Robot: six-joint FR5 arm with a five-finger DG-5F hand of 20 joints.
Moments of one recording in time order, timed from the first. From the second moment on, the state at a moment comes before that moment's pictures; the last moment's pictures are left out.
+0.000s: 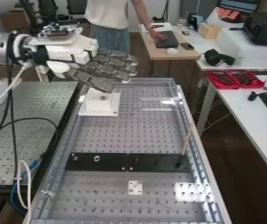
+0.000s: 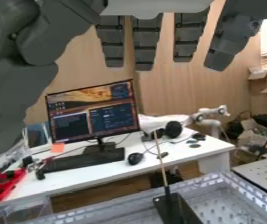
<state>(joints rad) 1.61 -1.51 -2.07 -2.71 -1.34 -0.63</state>
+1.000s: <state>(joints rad) 1.57 -1.53 -2.00 -2.78 -1.39 -0.68</state>
